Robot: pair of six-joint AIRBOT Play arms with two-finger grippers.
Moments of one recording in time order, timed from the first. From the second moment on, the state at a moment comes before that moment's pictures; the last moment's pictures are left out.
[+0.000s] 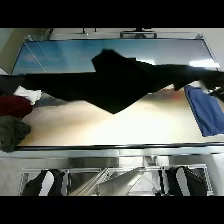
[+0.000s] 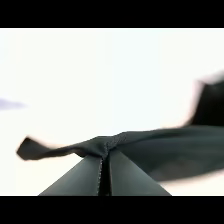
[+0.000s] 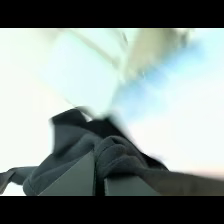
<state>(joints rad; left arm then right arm) 0.51 -0.80 1.19 0.57 -1.26 -1.10 -0.58 -0.68 0.90 -0.02 1.22 1.07</state>
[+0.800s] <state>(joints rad) 0.44 -1.03 1.71 0.40 -1.36 -1.05 -0.63 -0.62 1.10 0.19 1.09 0.77</state>
